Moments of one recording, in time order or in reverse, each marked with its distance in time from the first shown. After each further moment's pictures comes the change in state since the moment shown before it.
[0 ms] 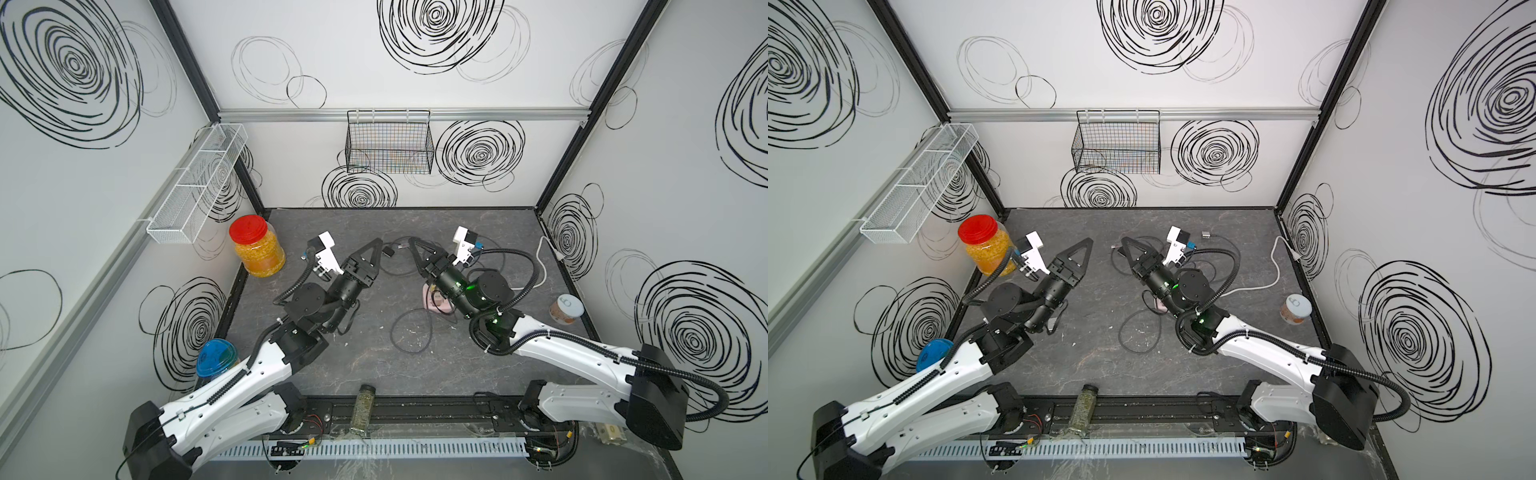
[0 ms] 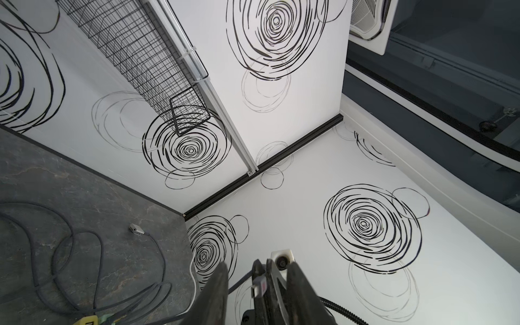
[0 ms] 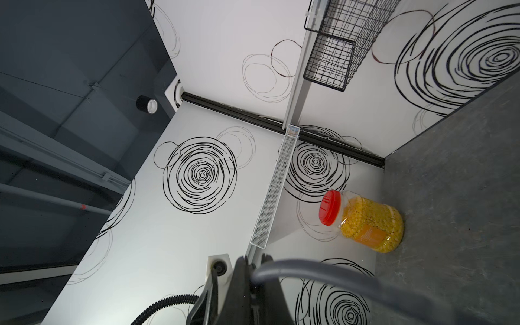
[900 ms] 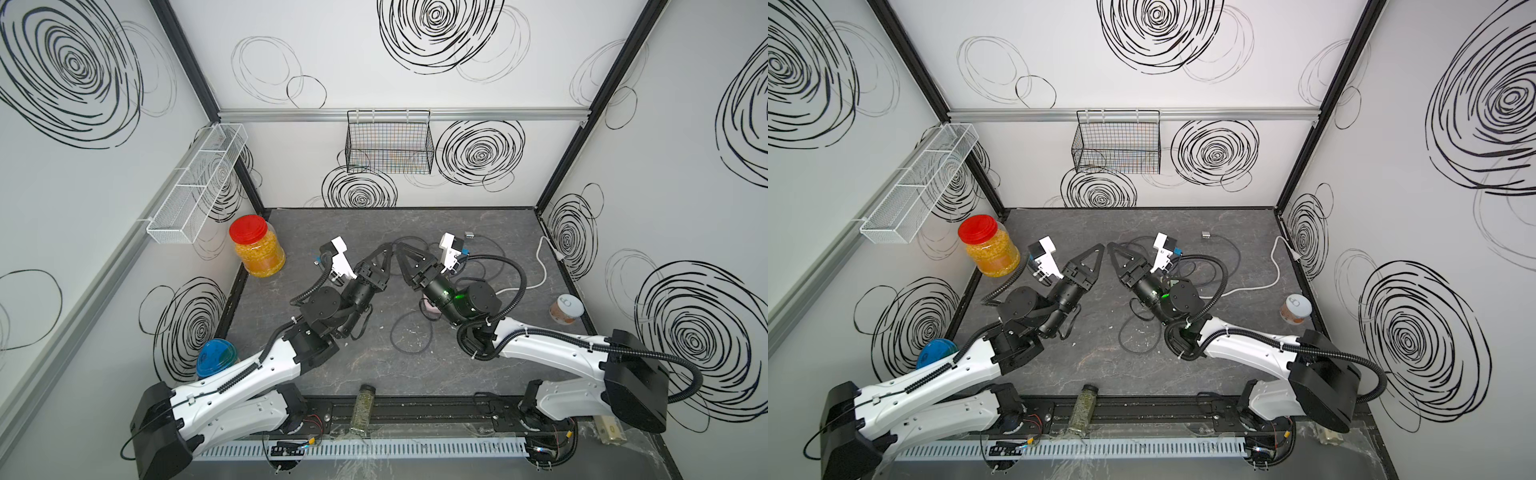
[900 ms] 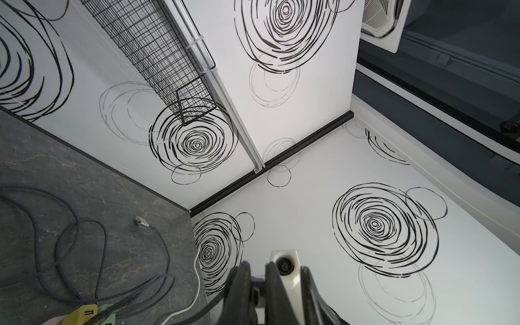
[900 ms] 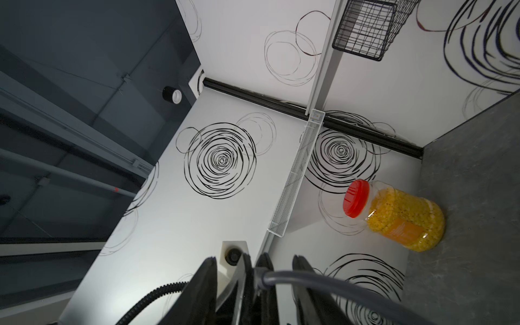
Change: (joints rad) left arm -0.165 0.087 0.005 0.051 -0.203 0.030; right arm 0.087 0.118 -0.037 0.294 0.026 0.005
